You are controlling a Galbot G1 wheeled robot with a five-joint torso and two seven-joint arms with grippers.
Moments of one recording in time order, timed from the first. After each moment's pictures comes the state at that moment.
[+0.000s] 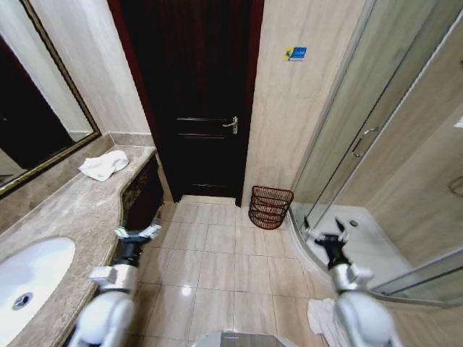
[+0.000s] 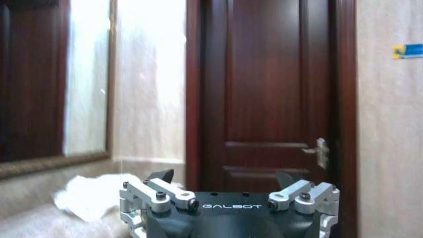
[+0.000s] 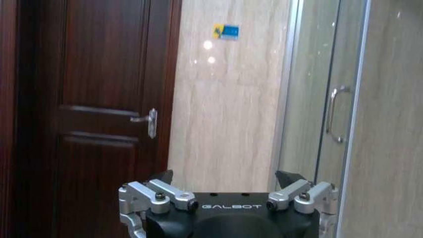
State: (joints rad) left arm 1.72 -1.24 -0.93 -2.25 -0.47 -0.05 -0.06; right arm -1.58 1.32 0.76 2.24 0.23 -0.14 -0.01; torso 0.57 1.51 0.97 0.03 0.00
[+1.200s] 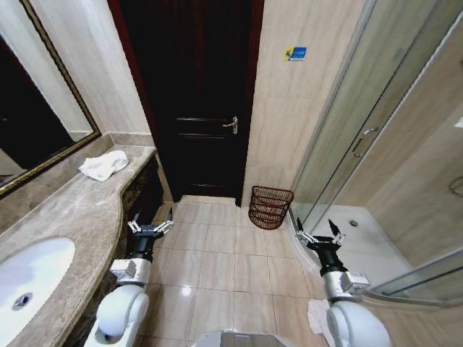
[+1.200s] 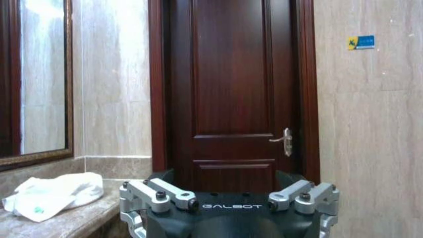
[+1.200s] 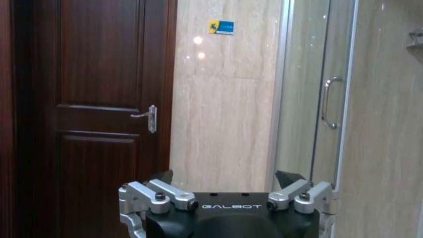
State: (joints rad) left arm 1.66 -1.33 -0.69 -2.24 -0.24 -0.03 -0.08; right arm -1.69 1.55 0.71 2.30 0.06 -0.08 -0.05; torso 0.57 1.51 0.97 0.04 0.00
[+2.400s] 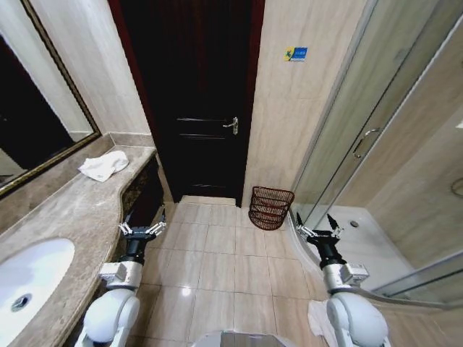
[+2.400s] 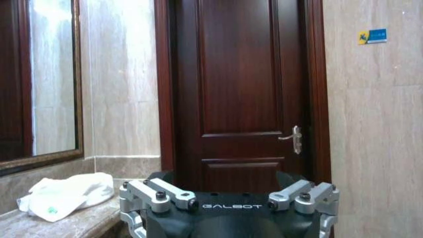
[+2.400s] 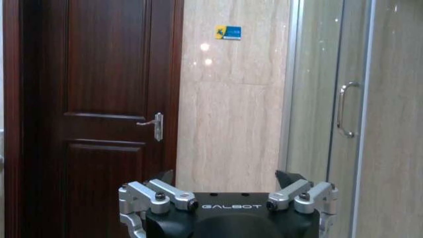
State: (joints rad) left arm 1.69 -1.34 -0.74 -2.26 -0.25 -0.03 -0.06; right arm -1.62 1.52 0.69 2.28 0.08 -0.11 -0.06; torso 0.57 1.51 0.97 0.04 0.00
